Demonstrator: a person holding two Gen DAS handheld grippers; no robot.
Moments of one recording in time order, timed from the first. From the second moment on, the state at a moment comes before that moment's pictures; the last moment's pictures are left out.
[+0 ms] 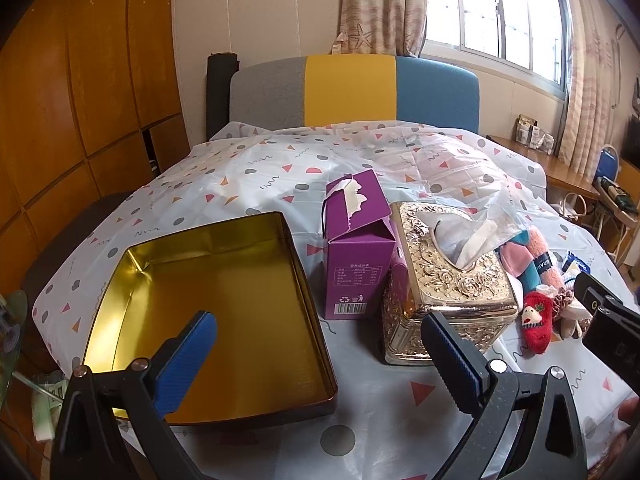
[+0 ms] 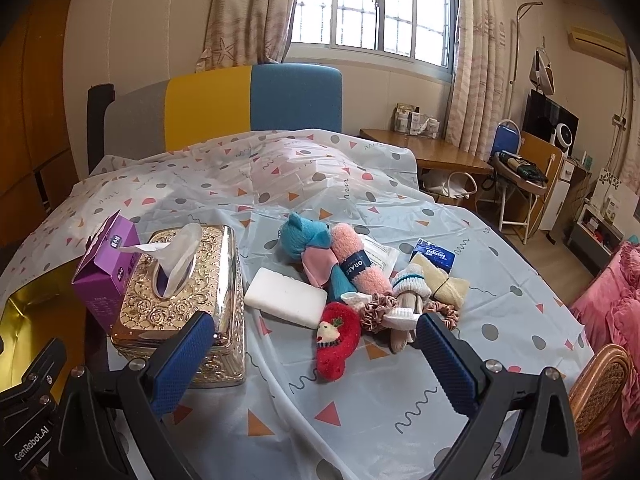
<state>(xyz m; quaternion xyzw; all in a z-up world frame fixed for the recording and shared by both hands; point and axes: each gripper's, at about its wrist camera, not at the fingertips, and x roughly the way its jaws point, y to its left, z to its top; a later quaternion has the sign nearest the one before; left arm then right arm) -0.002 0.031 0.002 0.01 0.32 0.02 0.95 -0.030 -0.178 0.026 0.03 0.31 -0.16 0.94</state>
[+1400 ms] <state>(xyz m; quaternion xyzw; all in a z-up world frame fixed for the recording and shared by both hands) -0.001 0.032 -0.005 0.01 0.34 0.02 0.94 -0.019 -0.208 0.031 0.04 0.30 -0.18 0.94</state>
